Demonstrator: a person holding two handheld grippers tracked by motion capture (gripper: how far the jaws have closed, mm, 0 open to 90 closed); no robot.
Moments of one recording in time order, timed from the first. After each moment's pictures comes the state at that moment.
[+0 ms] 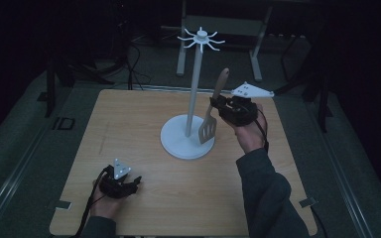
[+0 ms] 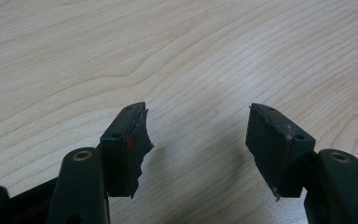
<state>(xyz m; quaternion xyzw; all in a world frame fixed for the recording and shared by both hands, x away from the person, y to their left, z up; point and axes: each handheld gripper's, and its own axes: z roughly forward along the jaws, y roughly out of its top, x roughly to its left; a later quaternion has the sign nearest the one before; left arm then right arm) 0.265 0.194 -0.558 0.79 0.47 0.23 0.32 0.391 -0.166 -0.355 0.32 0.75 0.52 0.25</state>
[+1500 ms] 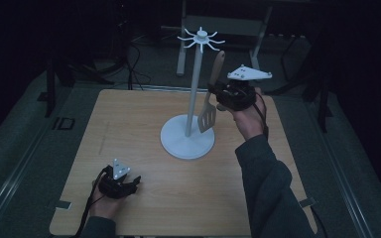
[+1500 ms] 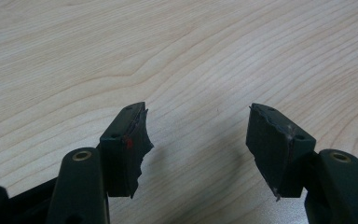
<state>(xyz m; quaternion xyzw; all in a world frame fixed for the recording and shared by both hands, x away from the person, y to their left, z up) 0.264 0.195 -0.558 0.79 0.47 0.23 0.32 0.410 -0.154 -0.321 0.31 0.76 0.51 0.25</state>
